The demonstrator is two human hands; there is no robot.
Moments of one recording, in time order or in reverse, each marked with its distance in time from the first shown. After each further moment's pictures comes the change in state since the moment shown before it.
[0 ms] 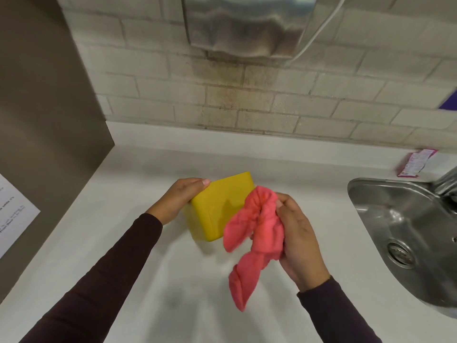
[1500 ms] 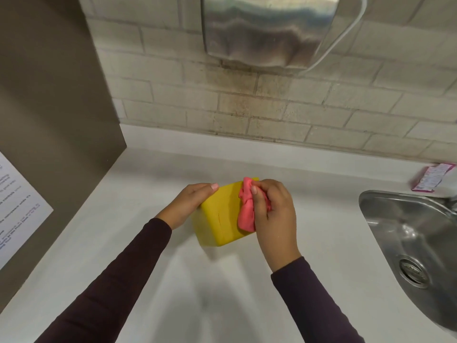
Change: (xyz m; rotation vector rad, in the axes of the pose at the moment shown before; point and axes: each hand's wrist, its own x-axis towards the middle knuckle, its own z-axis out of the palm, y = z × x) left_hand 0.002 0.004 0.001 -0.003 0.038 0.006; right_hand 0.052 0.020 0.029 -0.900 0.199 -0.518
